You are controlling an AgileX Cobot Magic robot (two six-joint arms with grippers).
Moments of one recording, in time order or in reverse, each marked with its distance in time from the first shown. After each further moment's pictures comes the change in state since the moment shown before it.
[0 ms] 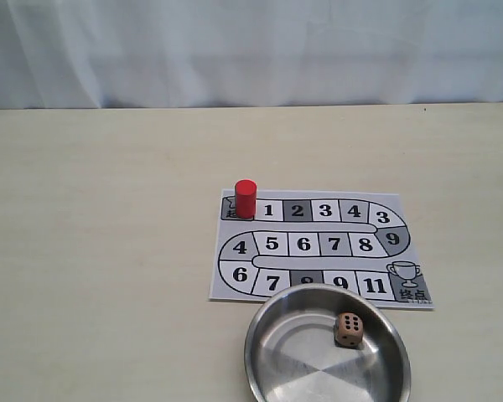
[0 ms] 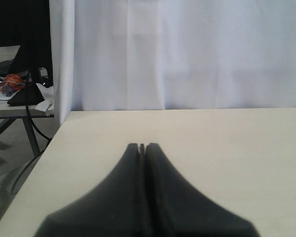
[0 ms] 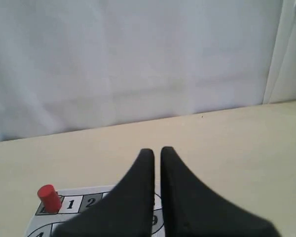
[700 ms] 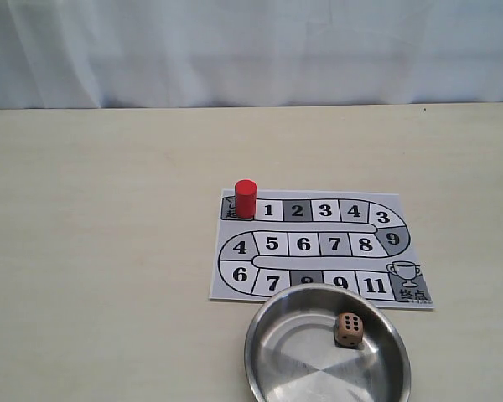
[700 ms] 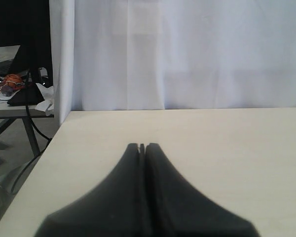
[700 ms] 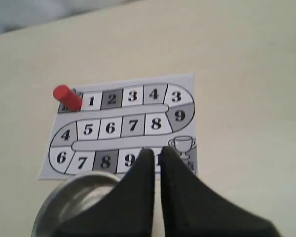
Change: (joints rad) left arm 0.000 0.000 0.000 0.000 0.000 0.000; right arm 0.000 0.463 -0.184 0.136 0.283 -0.046
